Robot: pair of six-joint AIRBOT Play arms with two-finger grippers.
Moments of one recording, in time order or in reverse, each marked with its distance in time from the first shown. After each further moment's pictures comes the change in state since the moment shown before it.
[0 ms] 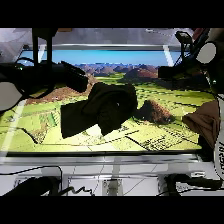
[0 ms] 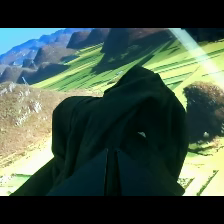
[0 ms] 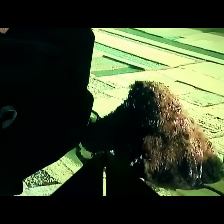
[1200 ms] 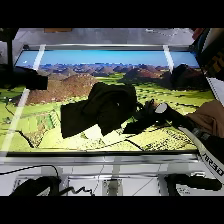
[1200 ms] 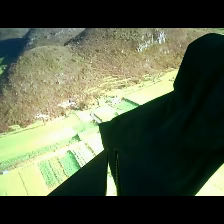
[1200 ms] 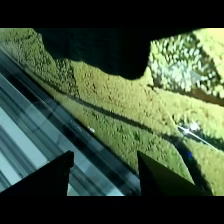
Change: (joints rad) left arm 0.273 0.037 0.000 0.189 -0.269 0.000; right arm 0.182 0.000 -0.953 0.769 -0.349 -0.509
